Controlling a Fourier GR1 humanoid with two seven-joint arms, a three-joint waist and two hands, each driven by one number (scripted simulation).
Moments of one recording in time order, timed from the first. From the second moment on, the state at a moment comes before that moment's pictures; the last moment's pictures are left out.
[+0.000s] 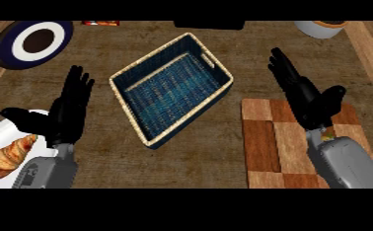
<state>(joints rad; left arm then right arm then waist) -0.15 0.25 -0.06 -1.39 0.43 0.24 -0.07 -0.31 -0.41 0.29 -1.46 -0.33 -0.16 0.04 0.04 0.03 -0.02</state>
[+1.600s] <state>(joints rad) -0.20 0.54 -0.15 -1.50 0.12 0.15 -0.04 -0.51 -0.85 0.45 -1.46 0.10 0.01 0.63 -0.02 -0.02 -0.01</state>
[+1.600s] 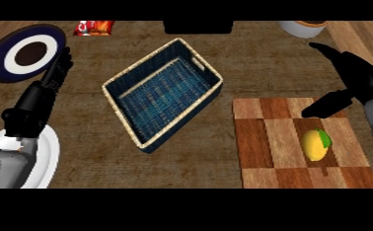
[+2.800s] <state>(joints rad) -0.20 0.47 -0.11 -1.54 0.06 0.09 -0.03 -0.47 -0.94 0.36 -1.54 -0.12 0.54 0.88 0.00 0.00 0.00</state>
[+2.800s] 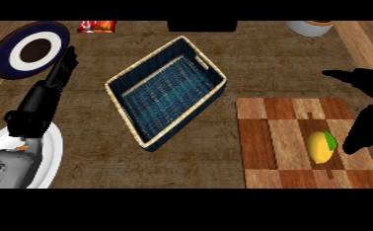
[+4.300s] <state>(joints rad) -0.23 0.35 0.03 -1.54 -0.07 -0.03 0.02 -0.21 -0.62 0.21 -1.43 0.44 0.54 0.63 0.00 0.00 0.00</state>
